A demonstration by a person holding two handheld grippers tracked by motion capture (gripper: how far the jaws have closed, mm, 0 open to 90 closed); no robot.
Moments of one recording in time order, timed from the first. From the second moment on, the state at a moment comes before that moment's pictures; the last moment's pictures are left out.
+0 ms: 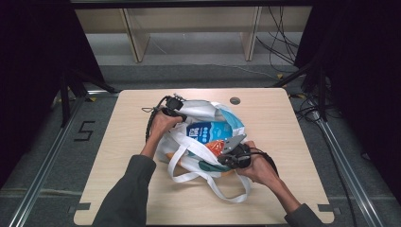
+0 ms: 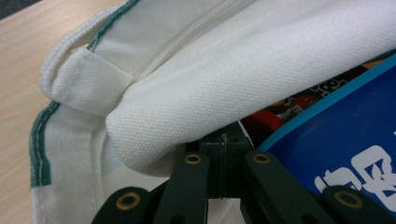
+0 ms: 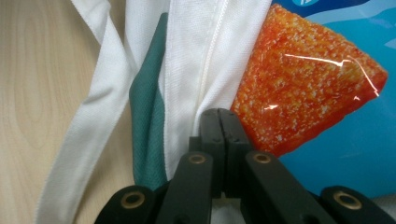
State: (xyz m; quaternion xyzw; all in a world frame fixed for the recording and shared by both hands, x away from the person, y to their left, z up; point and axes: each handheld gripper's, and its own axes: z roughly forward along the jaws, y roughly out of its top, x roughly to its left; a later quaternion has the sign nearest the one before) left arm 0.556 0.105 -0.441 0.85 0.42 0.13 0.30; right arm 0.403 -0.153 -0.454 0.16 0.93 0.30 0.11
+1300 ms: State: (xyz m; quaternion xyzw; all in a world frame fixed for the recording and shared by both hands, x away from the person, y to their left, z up) left arm 0.458 0.182 -0.394 0.82 0.35 0.20 0.41; right arm 0.440 -0.215 -0.385 0.28 0.82 0.43 0.24
